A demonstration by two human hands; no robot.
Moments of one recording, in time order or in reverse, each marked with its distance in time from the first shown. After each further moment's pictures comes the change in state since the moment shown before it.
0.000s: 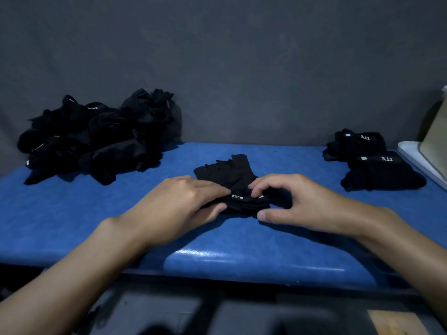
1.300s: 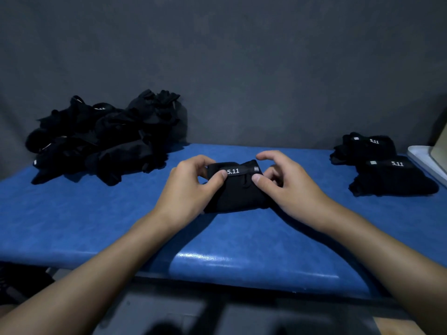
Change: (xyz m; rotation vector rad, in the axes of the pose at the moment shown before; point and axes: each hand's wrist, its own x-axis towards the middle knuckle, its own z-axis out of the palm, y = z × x) left_hand 0.025 -0.006 0.023 -0.595 0.342 -0.657; right_hand 0.038 0.014 0.026 0.187 0.381 0.013
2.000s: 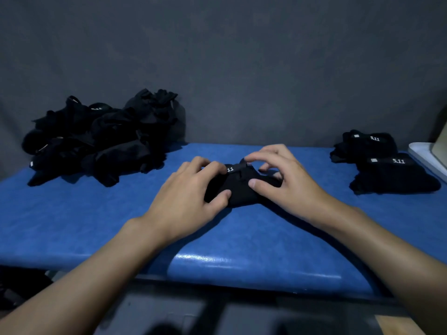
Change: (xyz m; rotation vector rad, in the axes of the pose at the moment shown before) left_hand -0.009 0.001 -0.009 0.551 -0.178 0.240; right_hand 0.005 0.002 -0.003 -0.065 -0.025 -0.104
